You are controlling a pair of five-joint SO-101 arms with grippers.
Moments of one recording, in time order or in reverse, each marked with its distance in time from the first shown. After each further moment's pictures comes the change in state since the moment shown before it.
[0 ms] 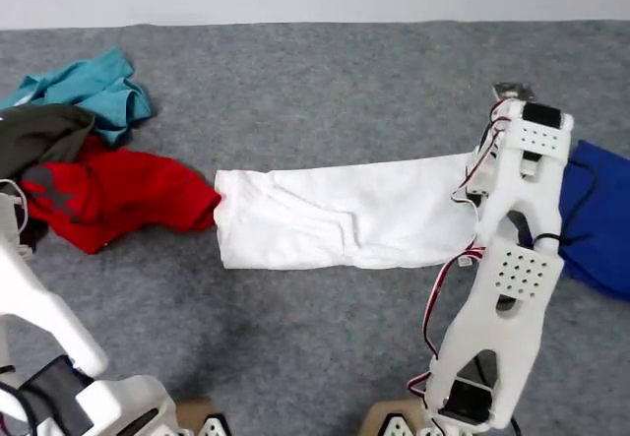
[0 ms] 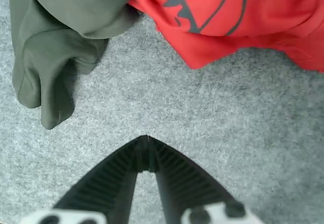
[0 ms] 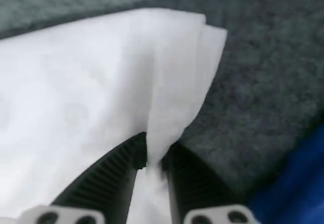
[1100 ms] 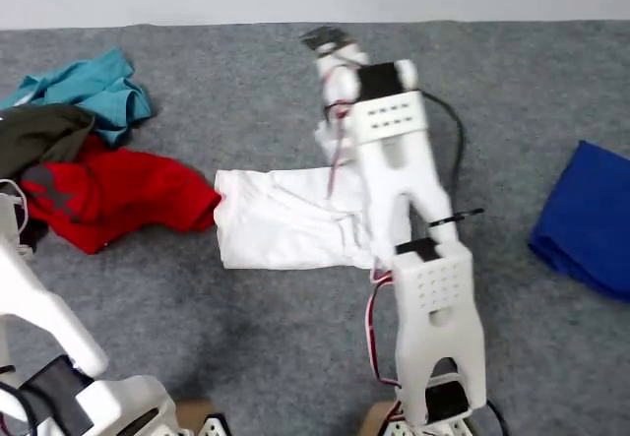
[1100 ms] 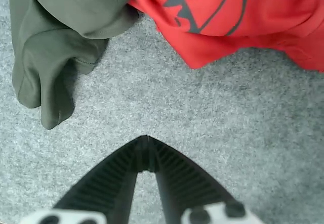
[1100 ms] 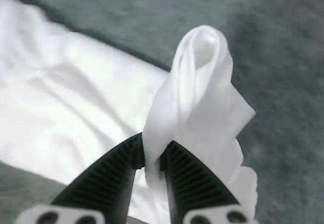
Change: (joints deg) left arm 0.0 0.0 0.0 0.0 0.0; right arm -35.8 -10.8 -10.2 9.8 1.8
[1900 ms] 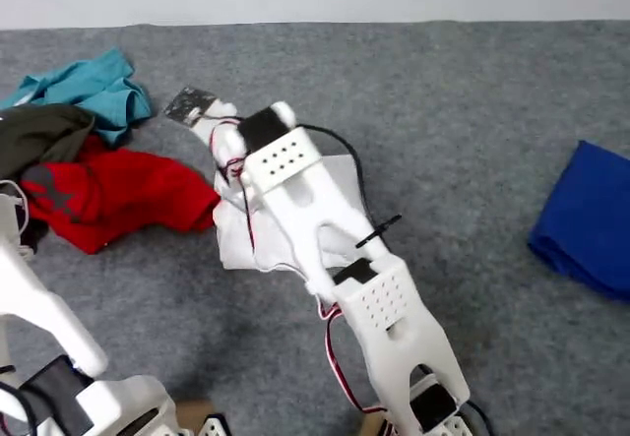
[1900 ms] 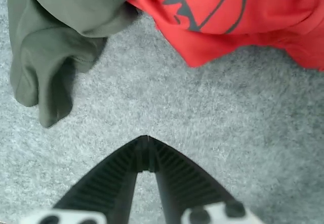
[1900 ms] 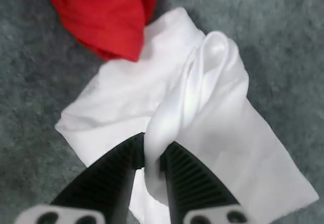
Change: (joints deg) left arm 0.0 0.0 1.3 0.0 0.0; right arm -18.8 4.7 0.0 -5.9 6.3
